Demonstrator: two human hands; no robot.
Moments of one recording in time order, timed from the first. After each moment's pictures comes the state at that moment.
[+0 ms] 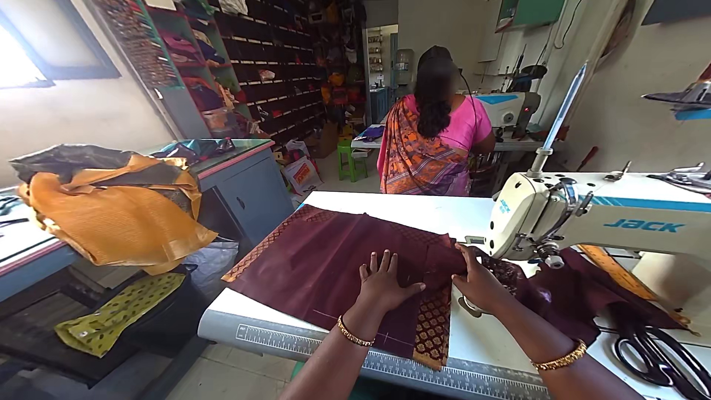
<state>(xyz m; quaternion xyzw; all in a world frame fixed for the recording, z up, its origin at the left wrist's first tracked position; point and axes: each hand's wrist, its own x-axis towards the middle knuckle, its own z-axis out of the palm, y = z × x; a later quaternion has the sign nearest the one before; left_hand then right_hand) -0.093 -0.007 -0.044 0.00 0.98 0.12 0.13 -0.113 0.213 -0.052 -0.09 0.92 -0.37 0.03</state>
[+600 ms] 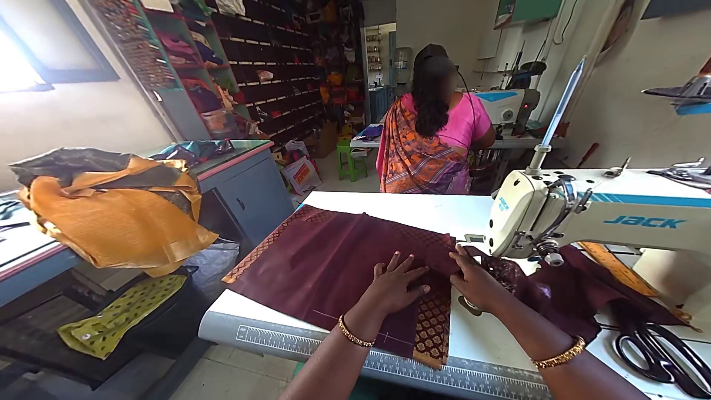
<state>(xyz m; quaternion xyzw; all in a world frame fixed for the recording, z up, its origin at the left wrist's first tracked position) -0.094 -0.004 -0.047 0.18 0.96 0.16 0.12 -0.116 0.213 -0.052 -0.12 0.94 -0.30 0.07</state>
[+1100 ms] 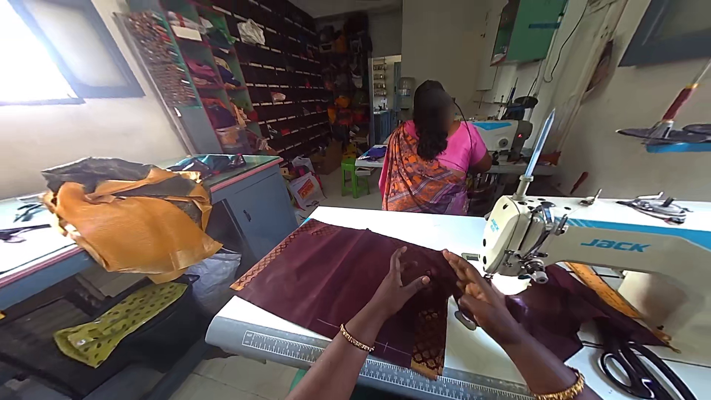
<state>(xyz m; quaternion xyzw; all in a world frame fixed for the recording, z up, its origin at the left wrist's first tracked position) -0.100 -0.003 -0.052 0.16 0.79 0.59 -0.02 -0.085 0.220 -0.050 -0.33 0.71 -0.62 -0.06</state>
